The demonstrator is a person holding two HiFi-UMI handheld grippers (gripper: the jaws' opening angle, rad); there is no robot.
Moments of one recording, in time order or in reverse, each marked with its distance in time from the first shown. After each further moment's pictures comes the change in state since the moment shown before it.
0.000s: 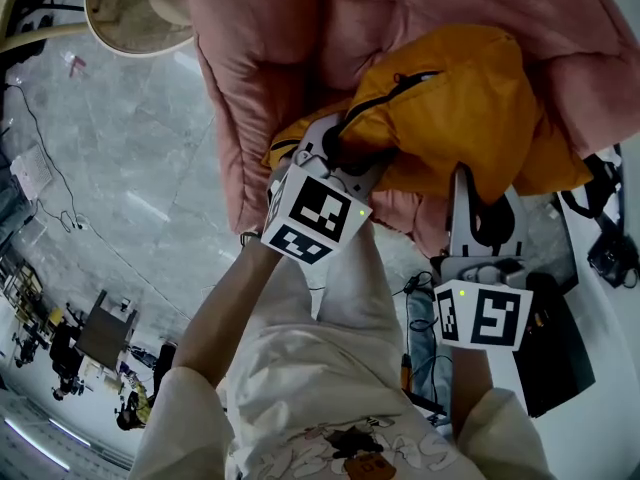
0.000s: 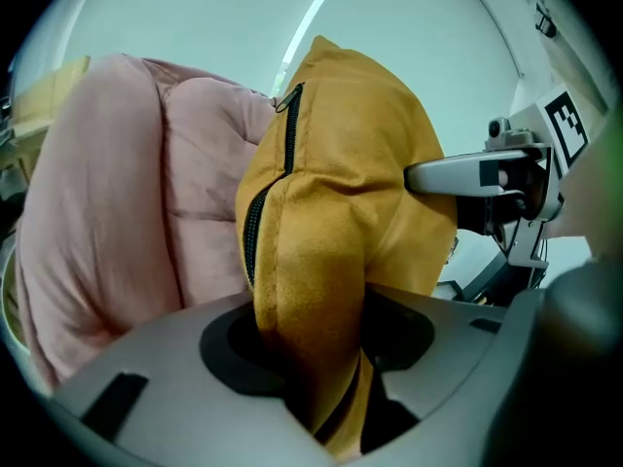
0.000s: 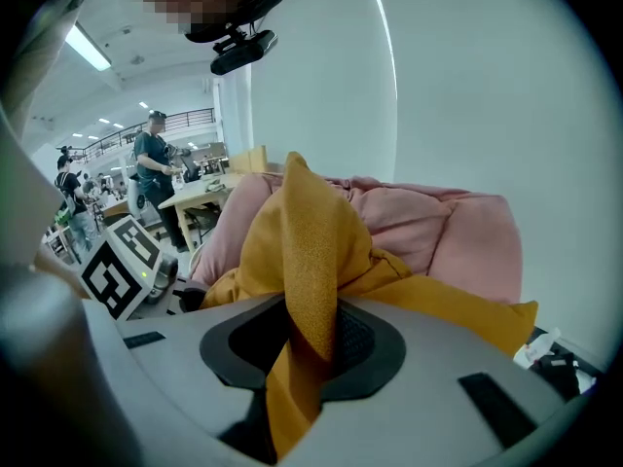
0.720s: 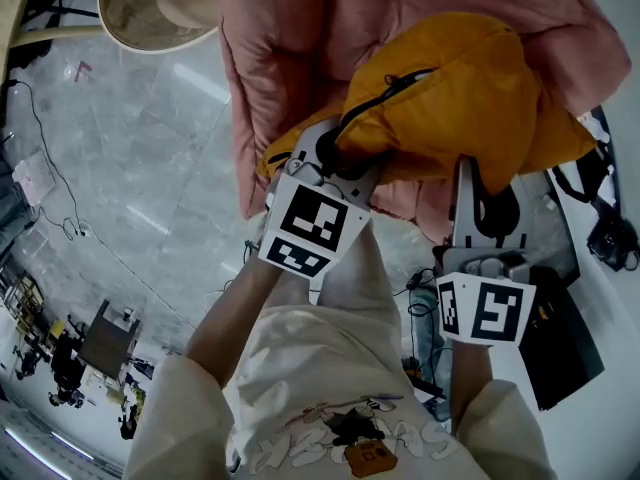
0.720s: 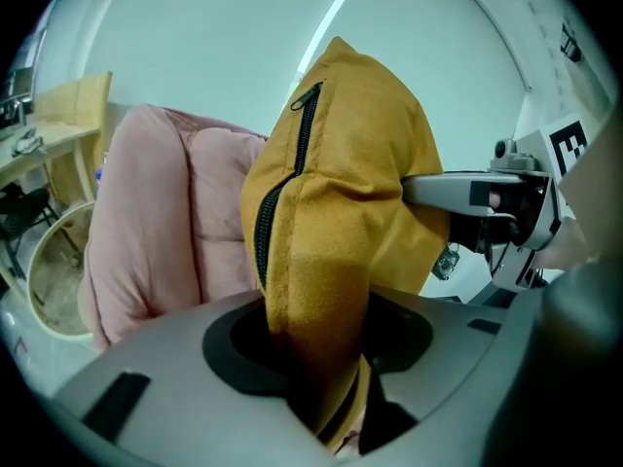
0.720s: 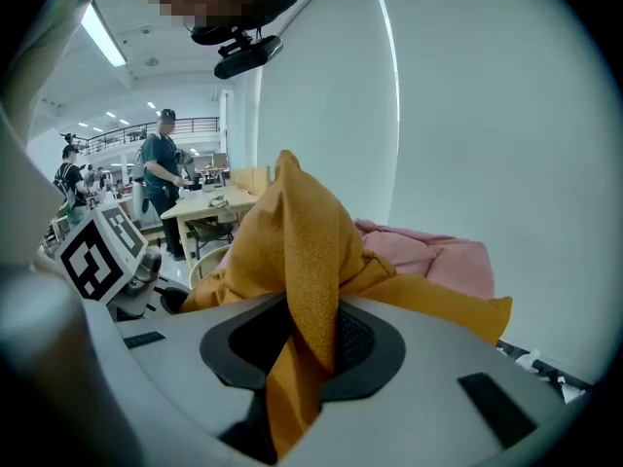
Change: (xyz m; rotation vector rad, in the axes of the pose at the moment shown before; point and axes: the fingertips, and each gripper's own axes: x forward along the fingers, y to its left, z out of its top) left arm -0.077 -0.032 0.043 -0.020 -0.064 0.034; right arm -0.060 0.024 0.048 -0.053 -0.103 -0.055
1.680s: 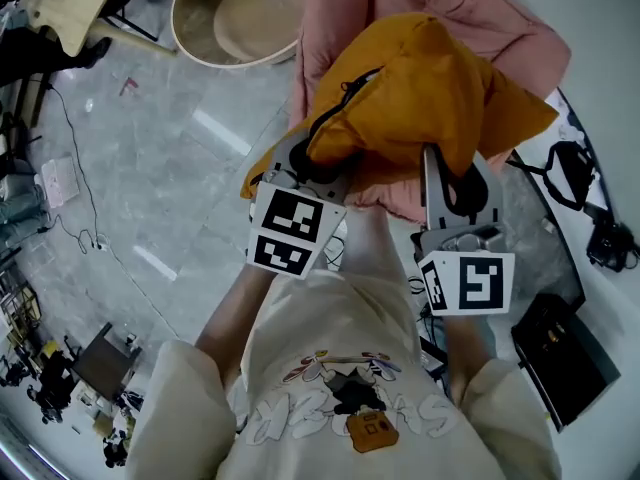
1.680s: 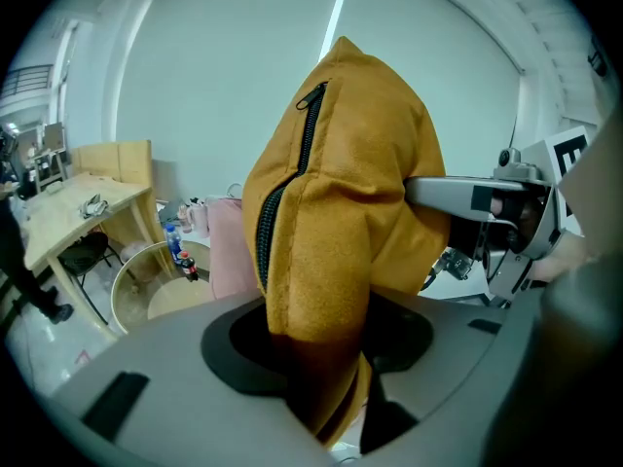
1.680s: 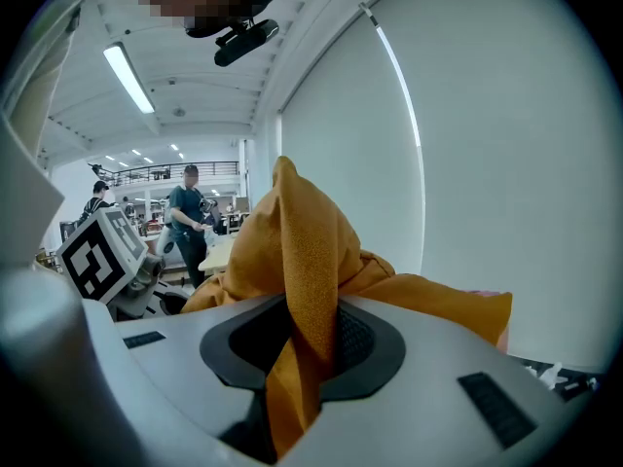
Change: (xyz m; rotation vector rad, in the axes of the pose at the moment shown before) left arm -0.217 -0.030 0.042 0.067 -0.058 0.192; right arm -0.129 0.122 0.120 0.017 -0.251 0.105
